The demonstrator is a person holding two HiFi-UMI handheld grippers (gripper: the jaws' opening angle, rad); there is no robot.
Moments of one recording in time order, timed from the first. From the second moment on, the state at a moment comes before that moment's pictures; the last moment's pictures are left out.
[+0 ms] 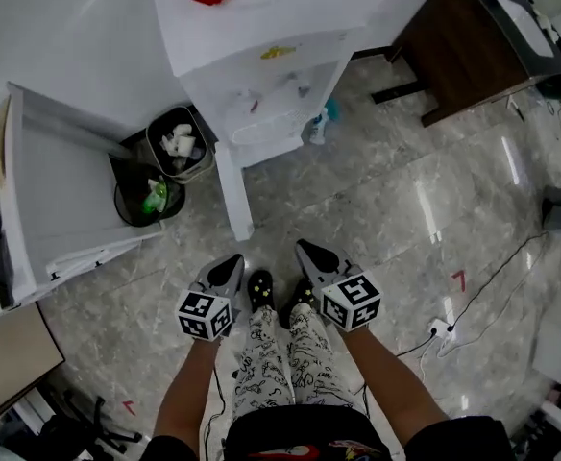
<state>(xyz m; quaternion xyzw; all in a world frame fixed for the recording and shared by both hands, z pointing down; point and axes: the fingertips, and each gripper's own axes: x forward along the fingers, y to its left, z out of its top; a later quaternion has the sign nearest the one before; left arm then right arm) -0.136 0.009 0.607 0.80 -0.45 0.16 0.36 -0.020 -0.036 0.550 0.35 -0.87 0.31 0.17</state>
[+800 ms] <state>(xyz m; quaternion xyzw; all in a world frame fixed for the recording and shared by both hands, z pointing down) -0.196 -0.035 0.827 0.73 -0.50 0.27 0.37 -0.043 -0.064 0.778 0.29 -0.85 0.33 0.29</state>
